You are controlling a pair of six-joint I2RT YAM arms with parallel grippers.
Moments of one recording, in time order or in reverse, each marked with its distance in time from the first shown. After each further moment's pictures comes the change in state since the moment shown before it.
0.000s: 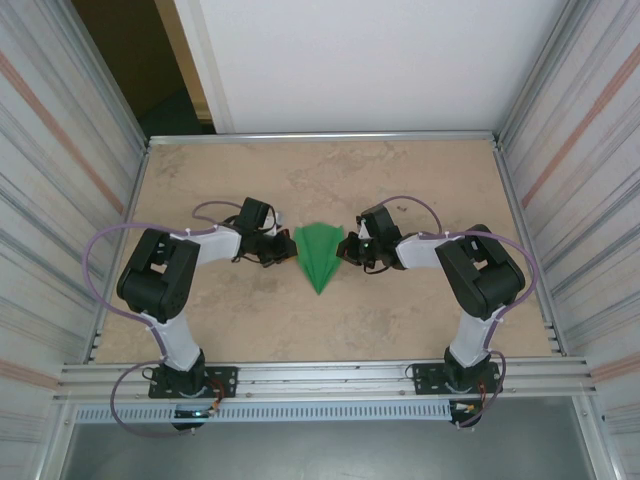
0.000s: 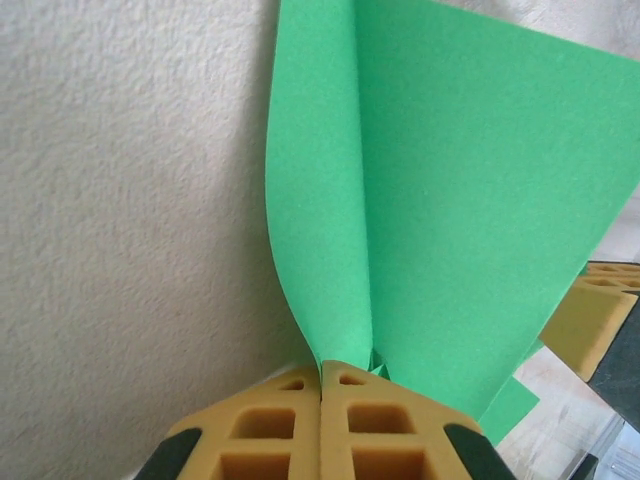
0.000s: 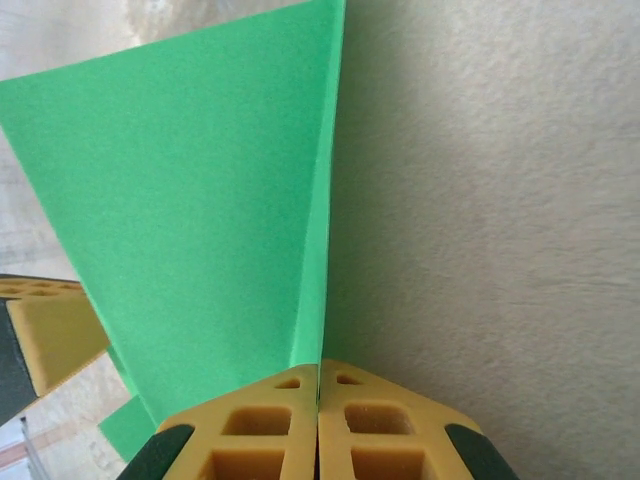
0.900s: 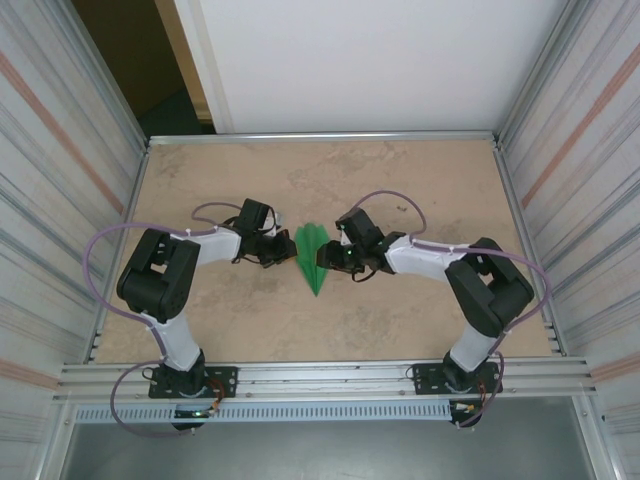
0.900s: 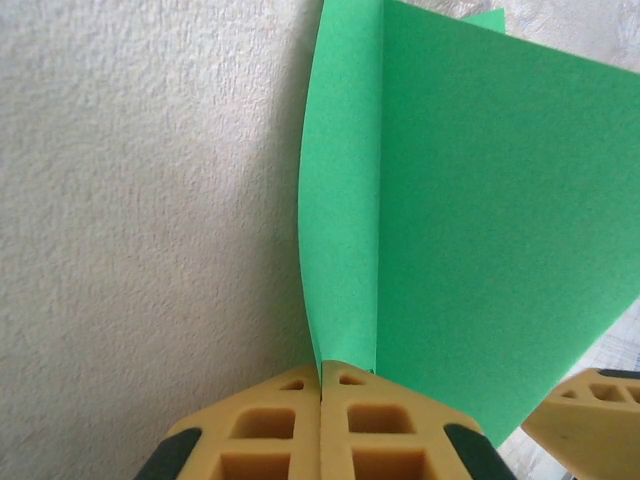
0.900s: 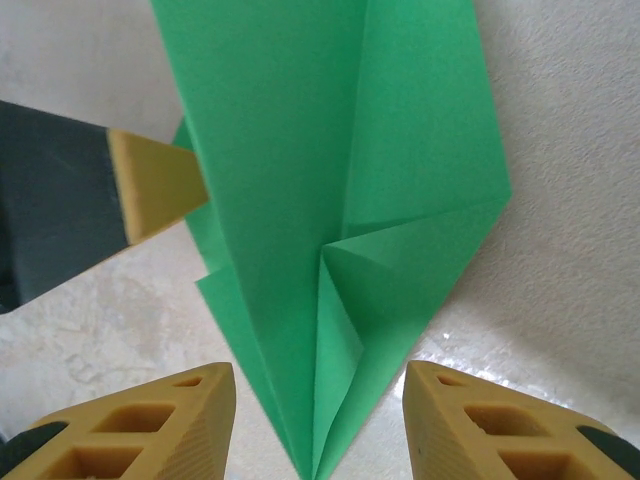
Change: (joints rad) left arm 0.000 0.000 -0.009 0.022 -0.002 -0.014; right arm 0.174 -0.095 0.097 -0.254 0.120 -0.086
